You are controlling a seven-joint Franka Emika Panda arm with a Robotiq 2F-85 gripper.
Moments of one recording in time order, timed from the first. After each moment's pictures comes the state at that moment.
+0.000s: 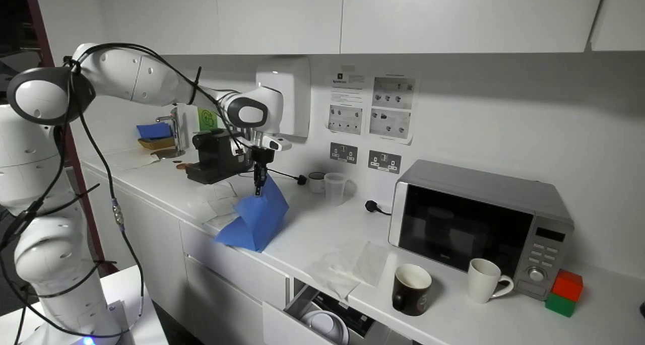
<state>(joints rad) -0.05 -0.06 -0.09 -1.96 0.03 1.76 0.26</state>
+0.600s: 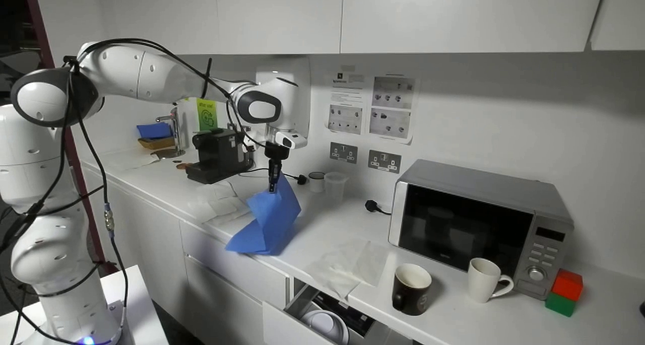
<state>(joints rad) -0.12 0.00 -0.16 -1.85 0.11 1.73 0.26</state>
